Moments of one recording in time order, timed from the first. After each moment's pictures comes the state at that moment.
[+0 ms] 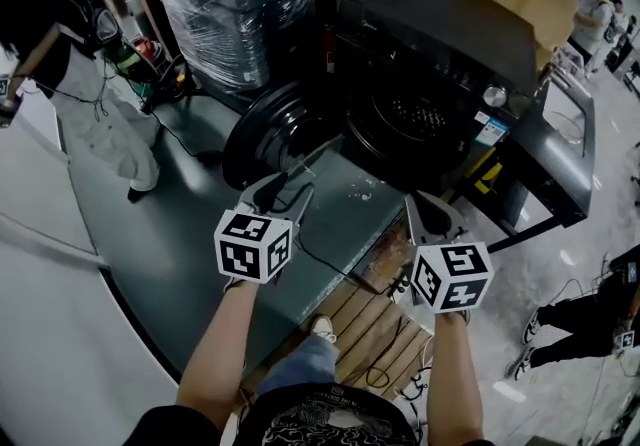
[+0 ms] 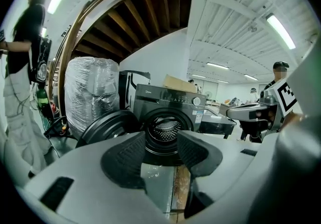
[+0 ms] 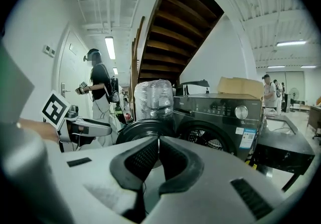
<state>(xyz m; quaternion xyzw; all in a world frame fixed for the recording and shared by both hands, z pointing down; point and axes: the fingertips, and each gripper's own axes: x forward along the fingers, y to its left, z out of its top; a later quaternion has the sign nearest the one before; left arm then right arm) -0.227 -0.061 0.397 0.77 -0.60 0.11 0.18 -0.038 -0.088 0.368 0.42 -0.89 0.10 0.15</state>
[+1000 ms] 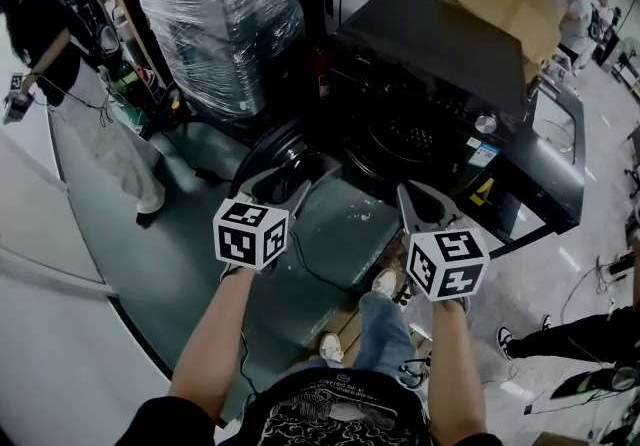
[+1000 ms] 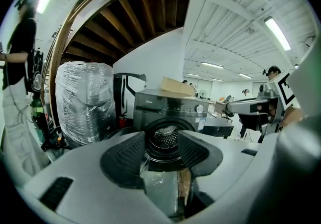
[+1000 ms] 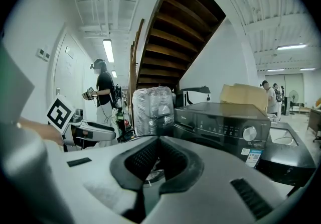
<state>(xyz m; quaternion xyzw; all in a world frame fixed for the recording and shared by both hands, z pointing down) -0.264 -0.129 0.338 0.79 -0.58 0.12 0.17 -0.081 -0.143 0.295 0.43 -0.89 0.09 0.13</state>
